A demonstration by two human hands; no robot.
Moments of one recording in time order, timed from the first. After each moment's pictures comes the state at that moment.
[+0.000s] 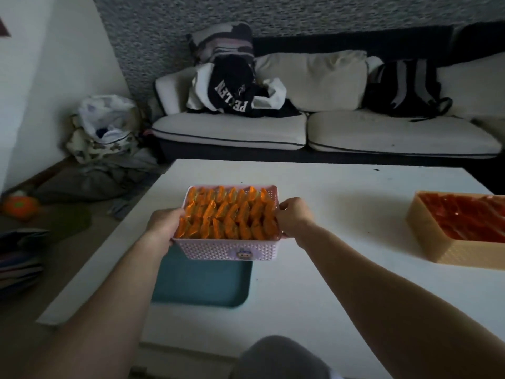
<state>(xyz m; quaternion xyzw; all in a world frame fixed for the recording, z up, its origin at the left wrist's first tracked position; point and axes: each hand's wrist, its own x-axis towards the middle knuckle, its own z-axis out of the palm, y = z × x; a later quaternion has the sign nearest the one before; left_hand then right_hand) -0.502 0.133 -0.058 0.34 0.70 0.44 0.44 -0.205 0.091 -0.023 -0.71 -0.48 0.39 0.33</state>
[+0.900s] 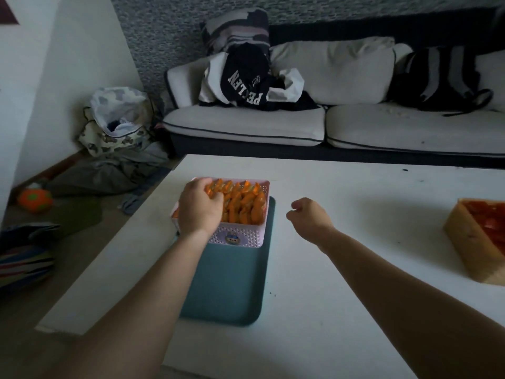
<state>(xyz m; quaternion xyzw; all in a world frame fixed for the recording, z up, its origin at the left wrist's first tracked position) -0.424 0.141 -0.024 0.58 0.70 0.41 0.11 -0.197 0.125 -0.044 -0.71 -0.57 0.31 0.28</state>
